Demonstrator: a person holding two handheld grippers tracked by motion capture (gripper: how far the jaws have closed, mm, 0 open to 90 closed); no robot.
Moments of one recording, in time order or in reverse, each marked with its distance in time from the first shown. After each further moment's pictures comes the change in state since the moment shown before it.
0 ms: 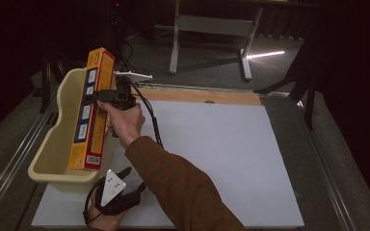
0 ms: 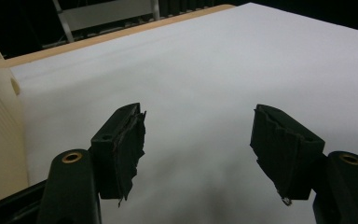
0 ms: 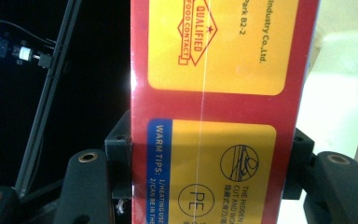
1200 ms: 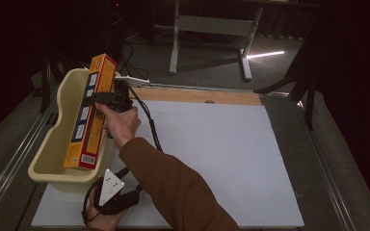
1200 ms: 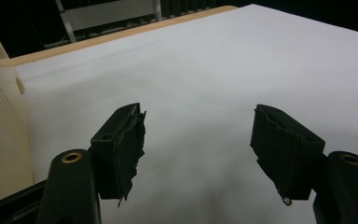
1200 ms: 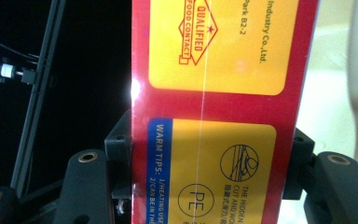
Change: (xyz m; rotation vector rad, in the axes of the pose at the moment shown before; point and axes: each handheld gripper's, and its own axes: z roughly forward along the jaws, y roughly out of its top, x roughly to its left) left arm 0.003 0.000 -0.002 0.001 0.005 -0.004; right arm -0.010 -0.002 0.019 -0.026 -0.043 0.055
